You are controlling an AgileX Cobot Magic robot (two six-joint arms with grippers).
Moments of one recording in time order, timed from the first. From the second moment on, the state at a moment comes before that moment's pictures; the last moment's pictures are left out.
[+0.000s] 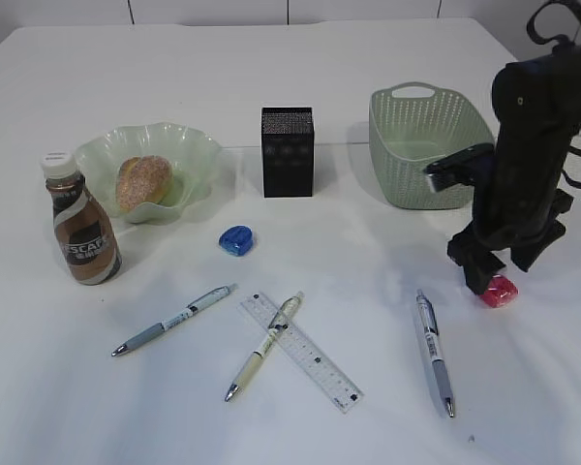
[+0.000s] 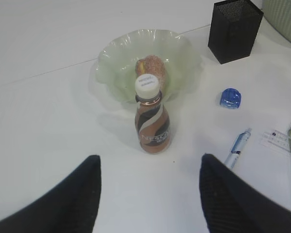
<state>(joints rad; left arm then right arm) -0.23 0.79 -0.77 0.04 0.60 0.02 0.13 2.06 -1.42 -0.14 1.01 -0.17</state>
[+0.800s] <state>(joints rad) -0.23 0.79 -0.77 0.08 0.58 0.02 0.13 2.10 -1.42 -0.14 0.99 -0.17</state>
